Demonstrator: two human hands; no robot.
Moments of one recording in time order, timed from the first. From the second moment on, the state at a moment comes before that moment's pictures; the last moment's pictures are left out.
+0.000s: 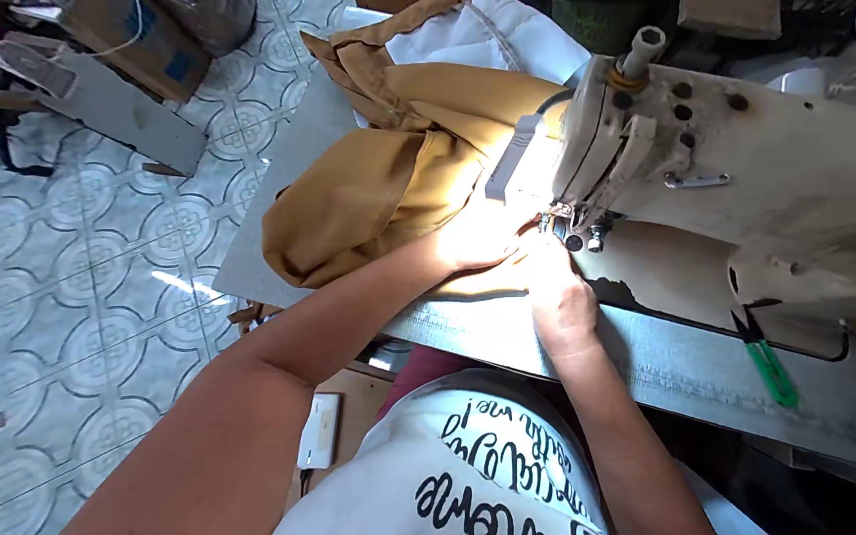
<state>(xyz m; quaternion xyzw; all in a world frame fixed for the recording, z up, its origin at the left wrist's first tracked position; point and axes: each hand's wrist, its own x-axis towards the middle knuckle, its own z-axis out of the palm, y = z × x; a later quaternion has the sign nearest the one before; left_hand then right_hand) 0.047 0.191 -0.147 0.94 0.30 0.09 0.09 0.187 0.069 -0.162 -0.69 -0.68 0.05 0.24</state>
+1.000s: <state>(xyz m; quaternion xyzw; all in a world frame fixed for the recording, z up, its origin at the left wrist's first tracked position) 0.020 0.140 -0.146 0.95 0.24 0.19 0.08 0.209 0.062 -0.167 -0.66 -0.64 0.12 0.38</state>
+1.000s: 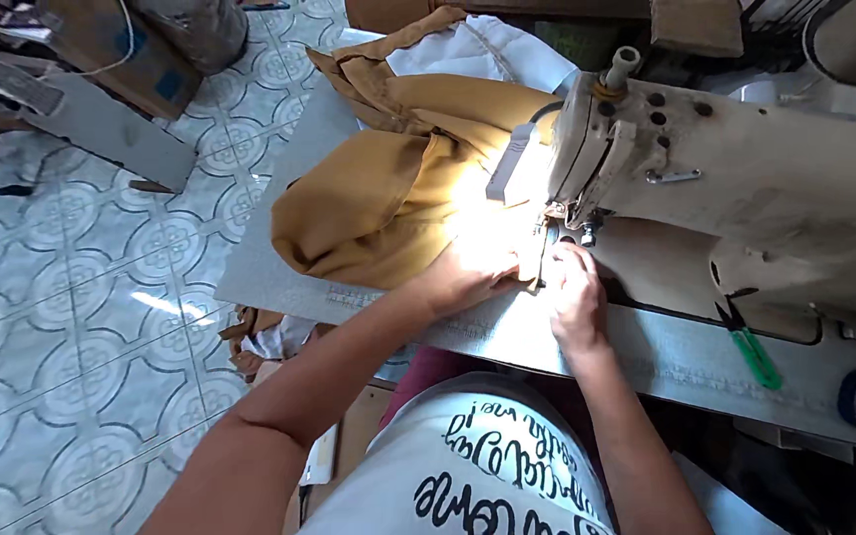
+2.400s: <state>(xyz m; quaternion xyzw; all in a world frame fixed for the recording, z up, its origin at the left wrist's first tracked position) 0.026 0.121 -0.133 0.95 0.26 0.13 0.12 0.189 0.038 -0.127 -0.73 -0.54 0.24 0.33</state>
